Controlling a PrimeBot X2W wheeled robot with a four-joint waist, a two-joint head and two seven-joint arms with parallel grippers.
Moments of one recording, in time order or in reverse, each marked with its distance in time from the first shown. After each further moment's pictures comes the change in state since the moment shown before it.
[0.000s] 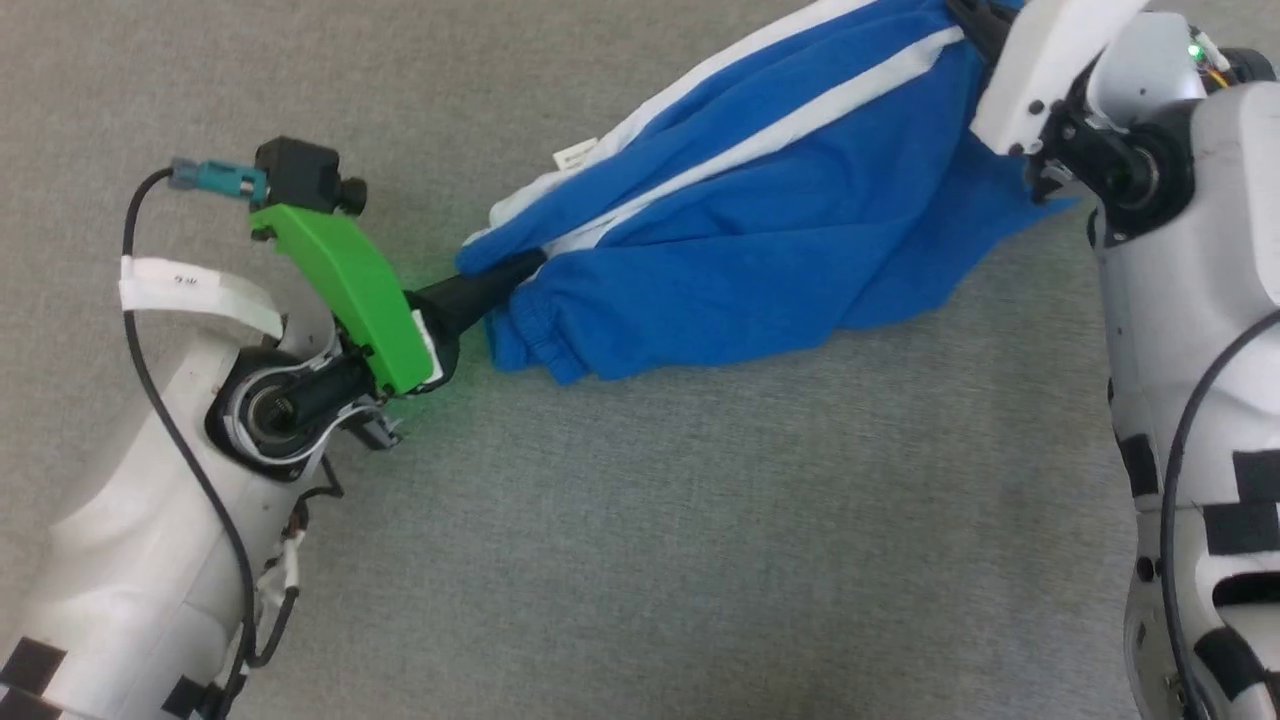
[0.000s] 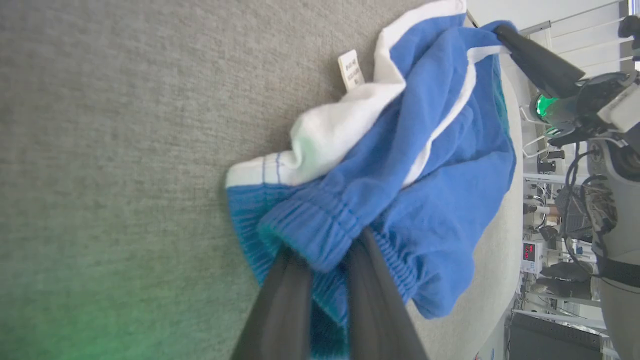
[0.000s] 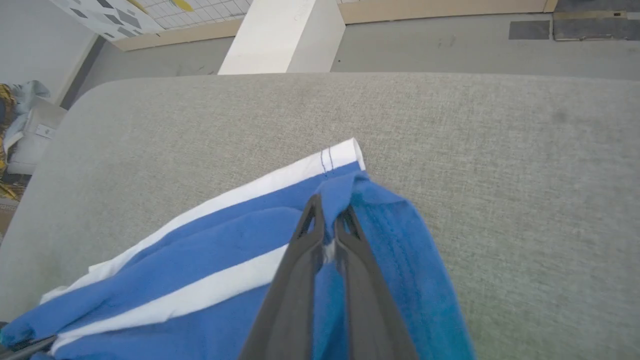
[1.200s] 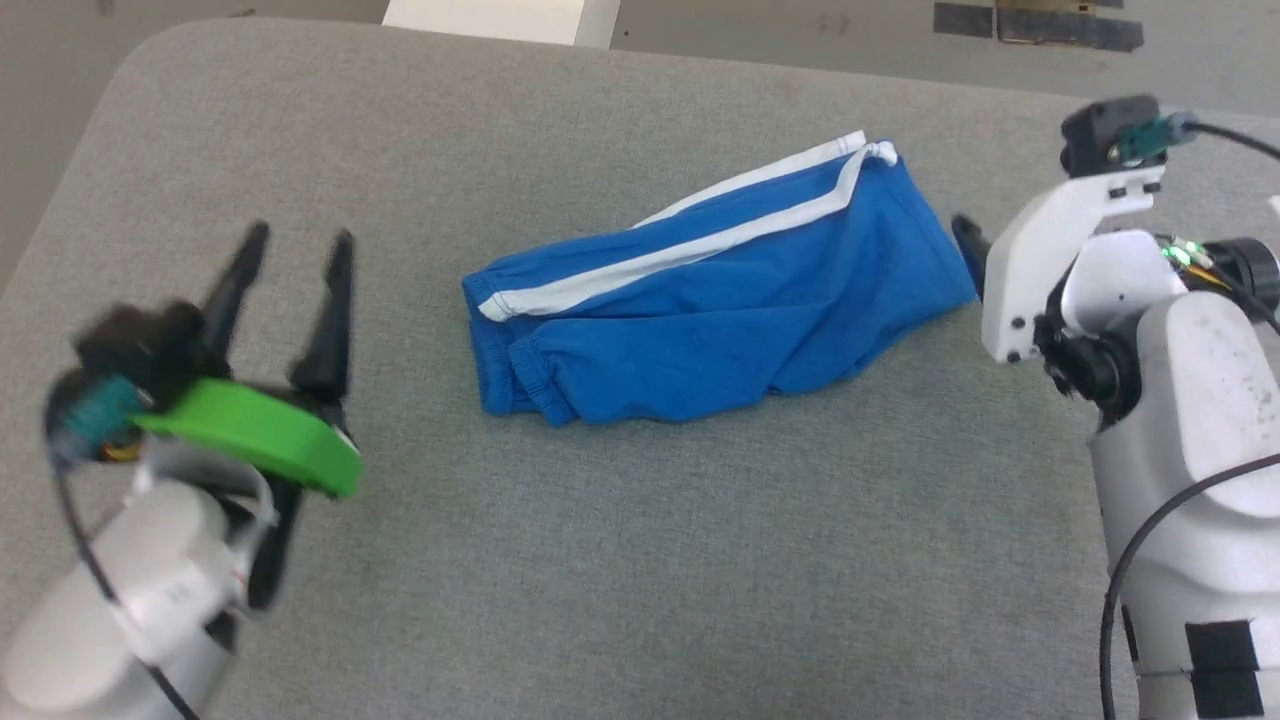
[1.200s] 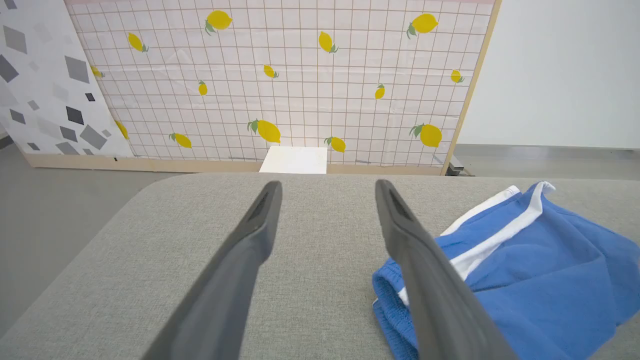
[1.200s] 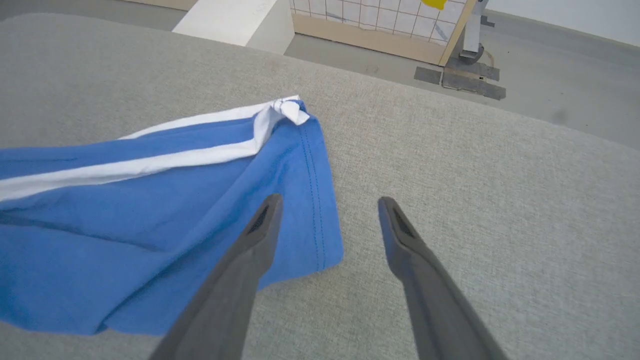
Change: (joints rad) left arm 0.271 0.152 0.044 -0.207 0.642 0.249 -0.746; right arm 0.319 -0.033 0.006 -0.147 -0.253 0.000 0.011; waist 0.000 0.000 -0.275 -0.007
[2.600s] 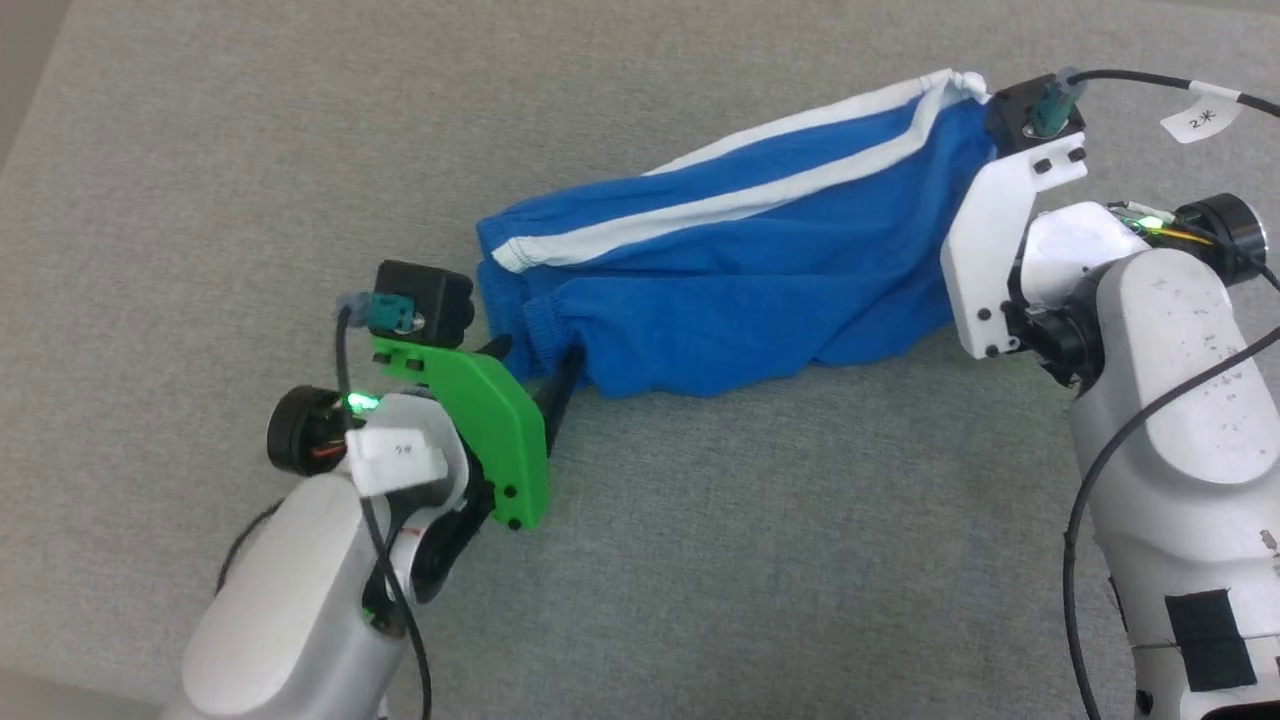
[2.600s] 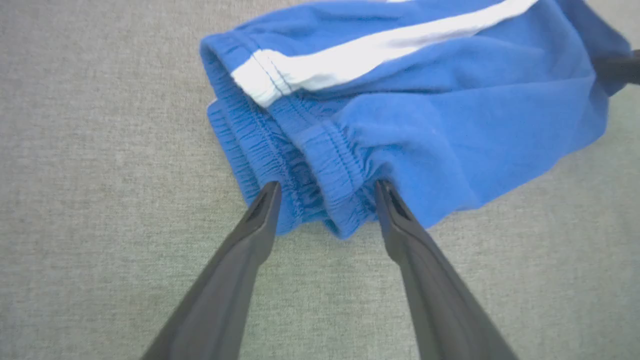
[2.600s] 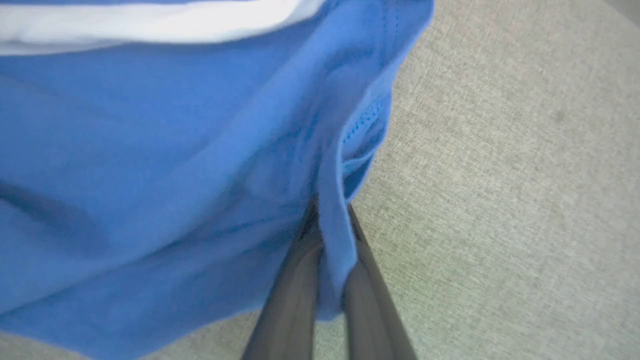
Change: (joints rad) left arm 0.023 -0.317 0.072 -0.141 0.180 0.007 0.812; right arm -0.065 -0.018 0.119 -0.012 -0.086 0.000 0.318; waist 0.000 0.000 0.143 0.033
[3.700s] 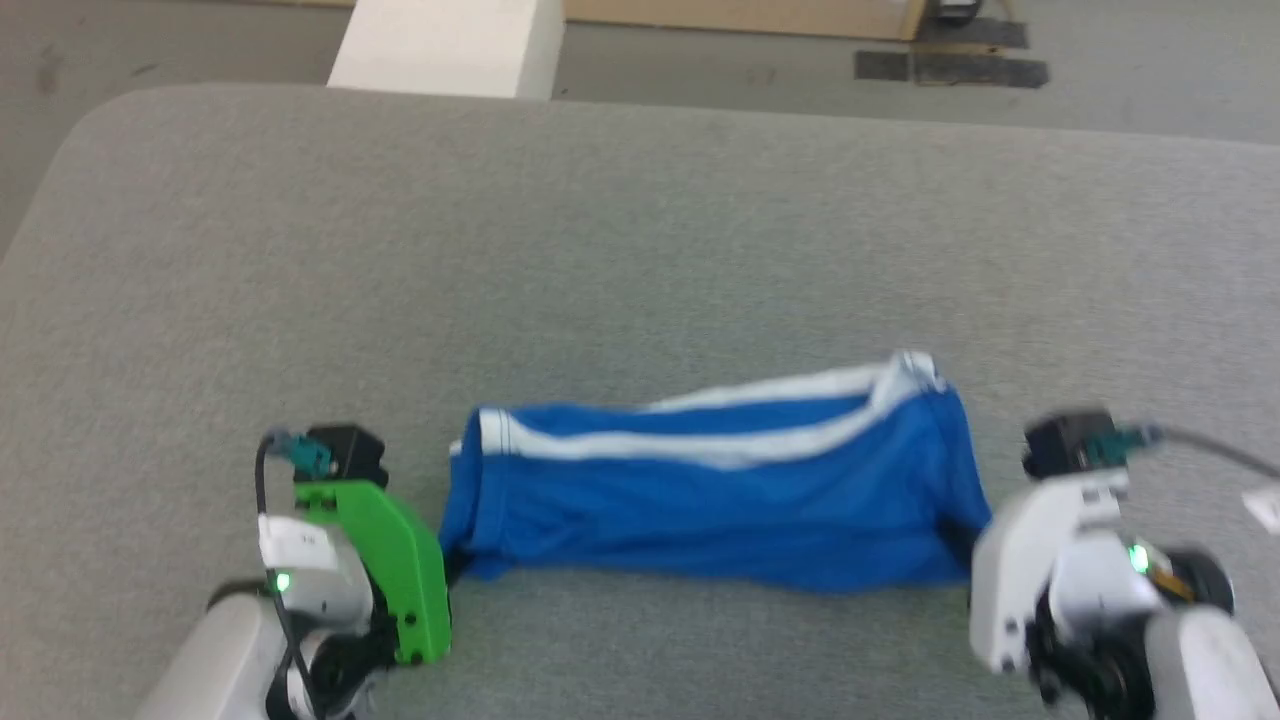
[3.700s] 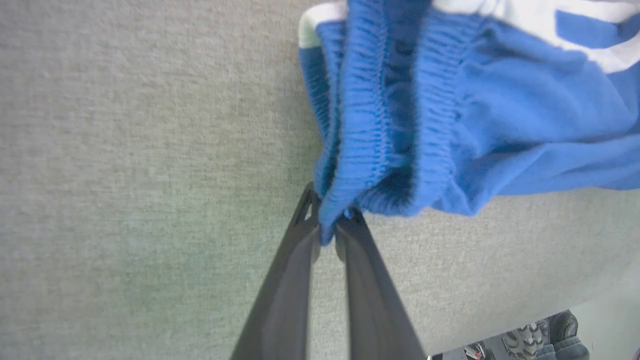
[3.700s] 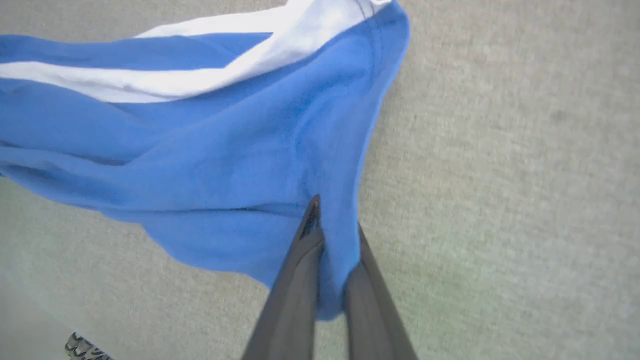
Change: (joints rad) left arm 0.208 0.103 0.079 0.112 -0.207 -0.020 0.143; right arm 0.641 0.052 -0.091 -0.447 0.267 0.000 -0.097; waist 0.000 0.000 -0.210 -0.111
